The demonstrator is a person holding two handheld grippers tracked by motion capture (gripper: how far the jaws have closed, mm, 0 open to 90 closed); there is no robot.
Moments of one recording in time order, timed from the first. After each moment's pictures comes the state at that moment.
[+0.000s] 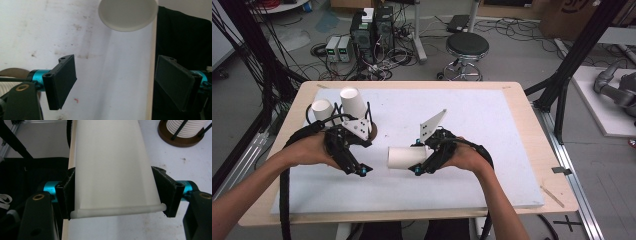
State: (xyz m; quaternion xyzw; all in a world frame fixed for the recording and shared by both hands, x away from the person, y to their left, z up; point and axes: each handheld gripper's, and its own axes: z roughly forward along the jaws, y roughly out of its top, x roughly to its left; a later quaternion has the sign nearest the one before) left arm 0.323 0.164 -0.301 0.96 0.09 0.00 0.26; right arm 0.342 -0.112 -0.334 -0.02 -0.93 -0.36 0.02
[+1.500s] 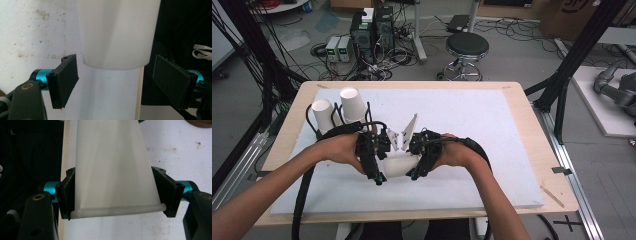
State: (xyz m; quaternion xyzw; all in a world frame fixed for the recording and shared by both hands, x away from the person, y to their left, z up) left arm 0.336 0.097 -0.325 0.99 0.06 -0.08 0.13; right arm 0.338 -0.073 -0.329 0.02 -0.98 -0.22 0.01
